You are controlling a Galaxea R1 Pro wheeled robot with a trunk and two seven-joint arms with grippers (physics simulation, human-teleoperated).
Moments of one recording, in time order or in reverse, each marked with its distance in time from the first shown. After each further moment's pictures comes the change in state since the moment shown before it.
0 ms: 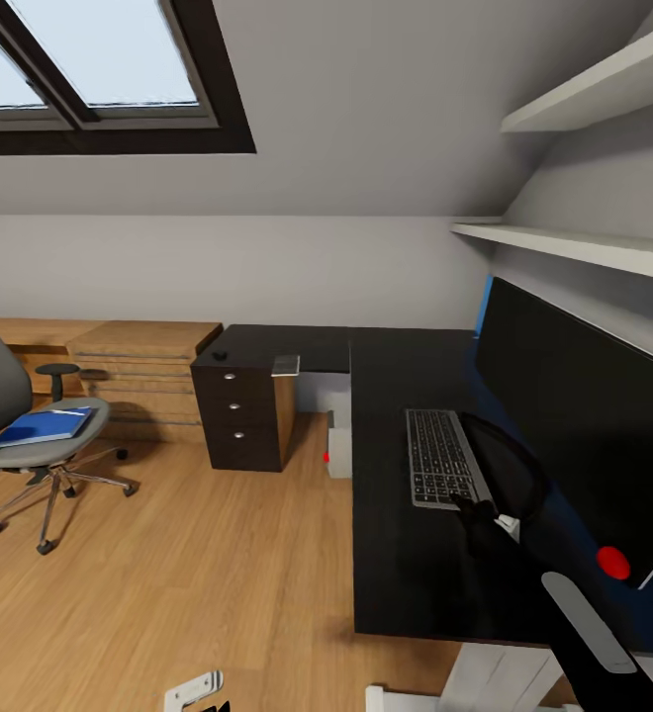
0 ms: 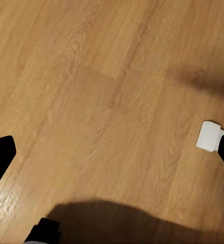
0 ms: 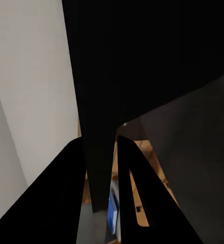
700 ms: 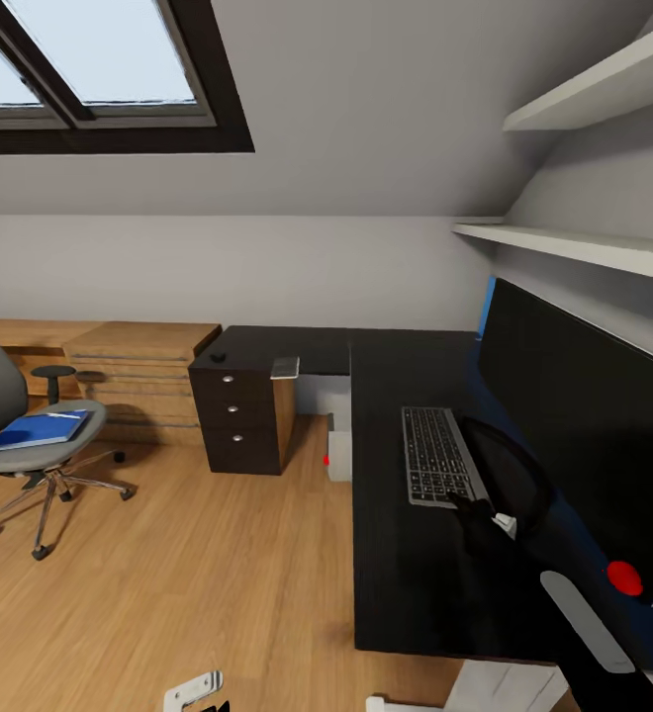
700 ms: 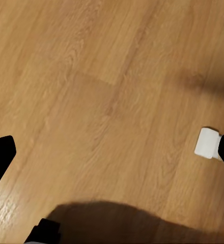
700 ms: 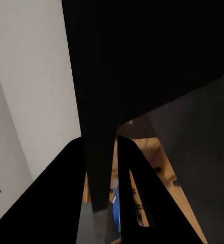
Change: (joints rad) left arm 0.000 0.001 0.001 0.000 0.000 -0.001 -0.002; right arm 0.000 0.004 0.005 -0.008 -0.017 0.013 0.006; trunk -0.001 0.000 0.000
